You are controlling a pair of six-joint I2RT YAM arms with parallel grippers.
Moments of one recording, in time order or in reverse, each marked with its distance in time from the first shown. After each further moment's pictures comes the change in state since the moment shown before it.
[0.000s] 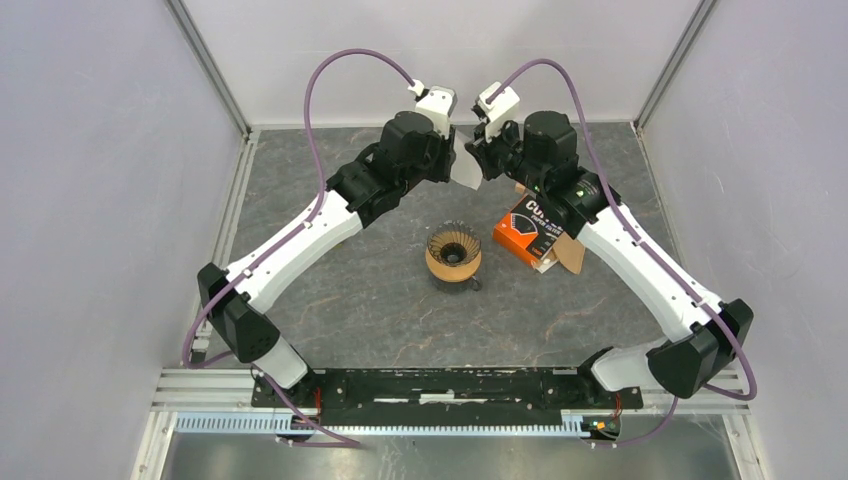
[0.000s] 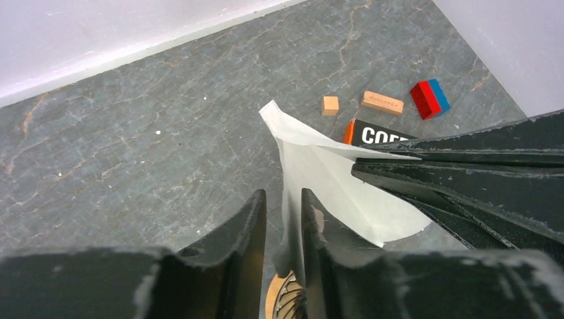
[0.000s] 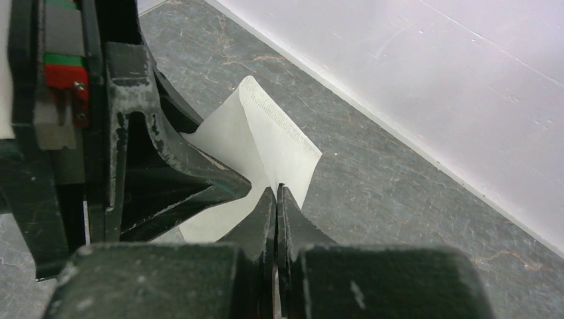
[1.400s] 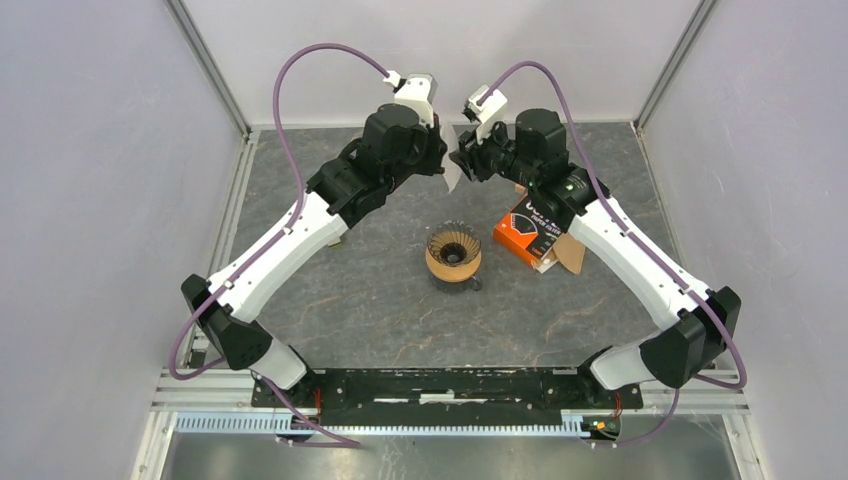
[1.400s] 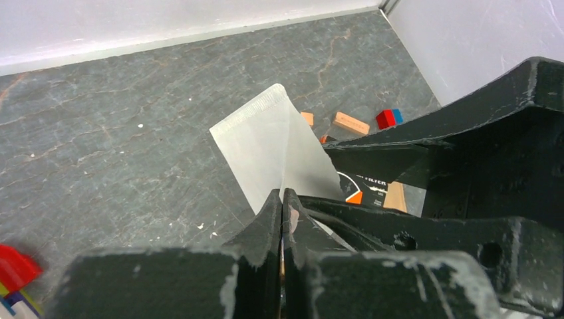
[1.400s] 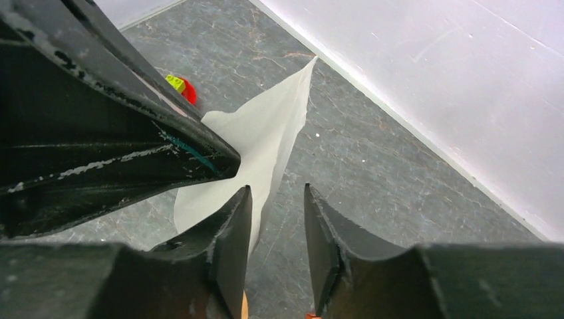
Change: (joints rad) left arm 0.002 -0.050 0.062 -0.074 -0.018 -0.154; right arm -0.011 0.055 0.002 0.027 -0.126 -0.002
